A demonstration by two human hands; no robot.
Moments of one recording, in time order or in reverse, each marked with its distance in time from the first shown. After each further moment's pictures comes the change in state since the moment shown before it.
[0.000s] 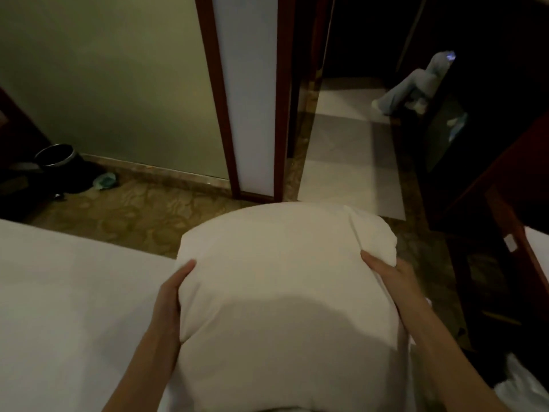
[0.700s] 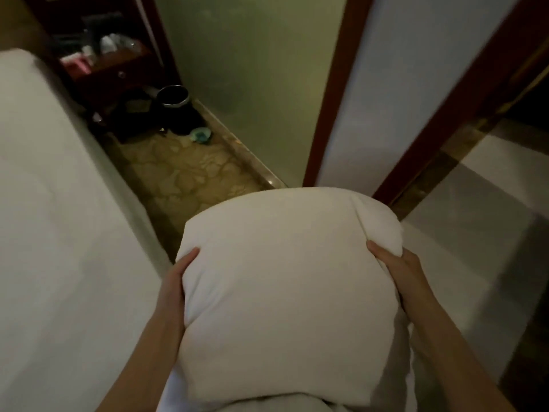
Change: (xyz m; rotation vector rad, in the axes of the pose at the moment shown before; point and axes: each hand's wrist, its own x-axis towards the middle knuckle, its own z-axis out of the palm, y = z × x) left_hand 0.254 0.142 0.148 -0.340 0.583 0.110; right_hand 0.406 -0.223 0.212 -0.287 -0.549 -0.028
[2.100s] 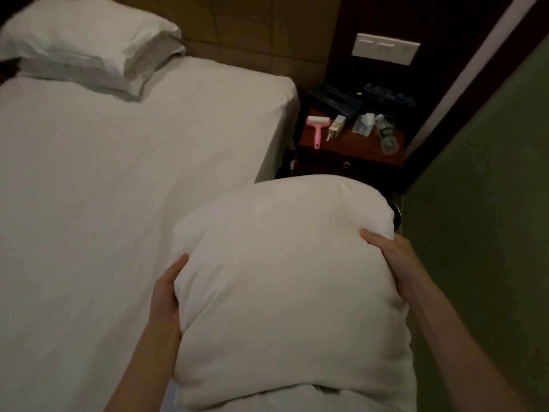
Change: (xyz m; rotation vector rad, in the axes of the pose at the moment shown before) left_hand 0.573 0.524 -0.115 -1.007 0.472 0.194; right_hand 0.495 -0.450 0.908 -0.472 -0.954 -0.086
